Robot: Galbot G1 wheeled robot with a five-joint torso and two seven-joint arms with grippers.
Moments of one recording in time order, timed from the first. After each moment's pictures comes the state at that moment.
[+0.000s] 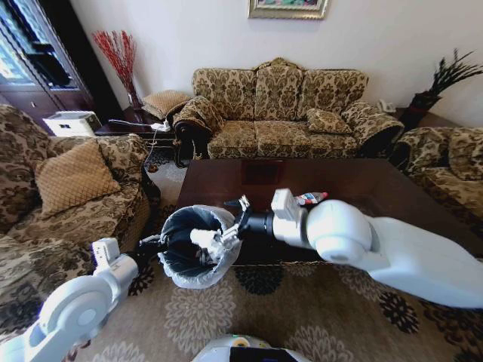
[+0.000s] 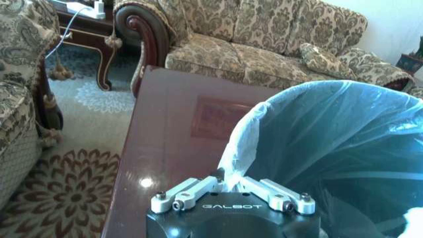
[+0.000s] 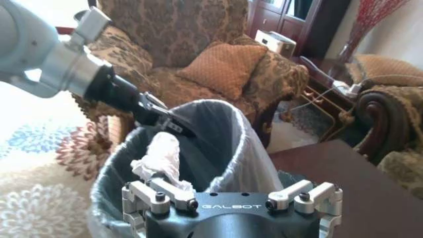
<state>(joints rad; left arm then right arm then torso) 1.78 -0.73 -0.91 -2.44 -1.25 0.45 -0.35 -0.04 0.67 -0.62 2.37 1.09 -0.73 0.13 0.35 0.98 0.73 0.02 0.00</state>
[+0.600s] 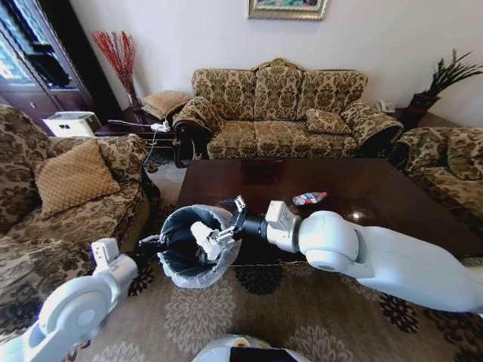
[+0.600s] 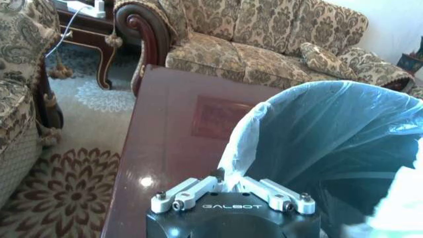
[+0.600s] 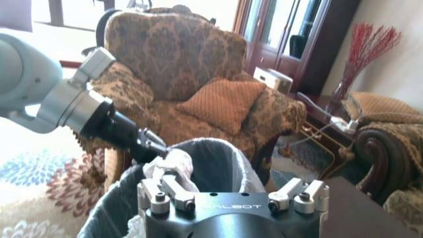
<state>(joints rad) 1.79 -0.74 -0.91 -2.44 -1.25 0.45 -0.35 -0.05 0.71 -0.65 2.34 1.03 -0.58 0.13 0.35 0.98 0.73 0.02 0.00</state>
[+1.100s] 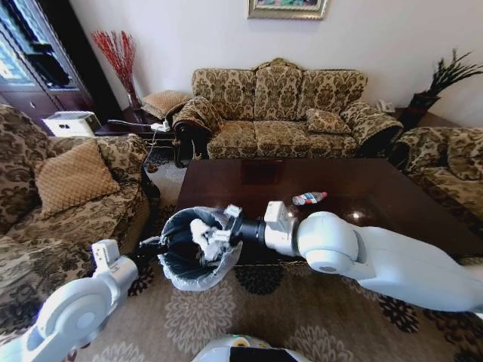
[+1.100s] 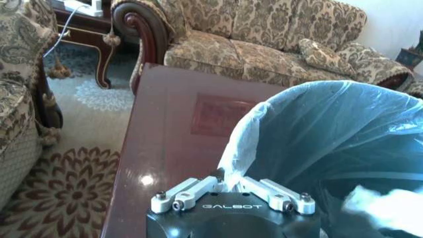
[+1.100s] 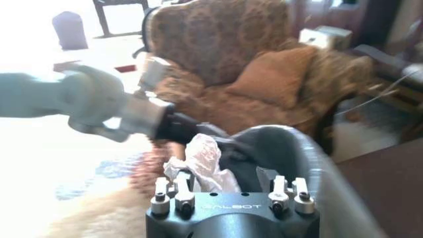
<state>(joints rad) 1.81 -0.72 -0.92 -2.45 -1.25 0.45 -0.36 0.00 0.74 -0.62 2.39 1.42 -0.72 0.13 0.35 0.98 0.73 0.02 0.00</state>
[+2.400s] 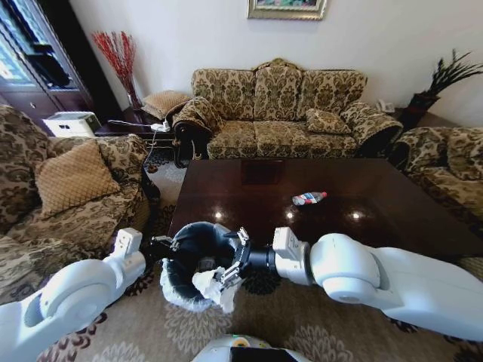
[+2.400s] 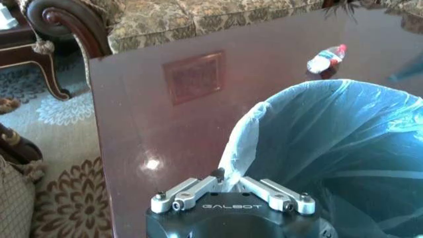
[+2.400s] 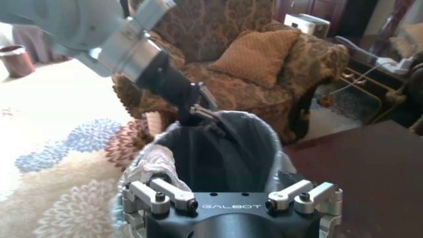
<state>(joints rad) 1.84 -0.36 -0.97 -2.50 -1.29 0.58 -0.38 -0.10 0.61 -0.66 2.44 1.17 -0.71 0.13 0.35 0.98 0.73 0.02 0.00</state>
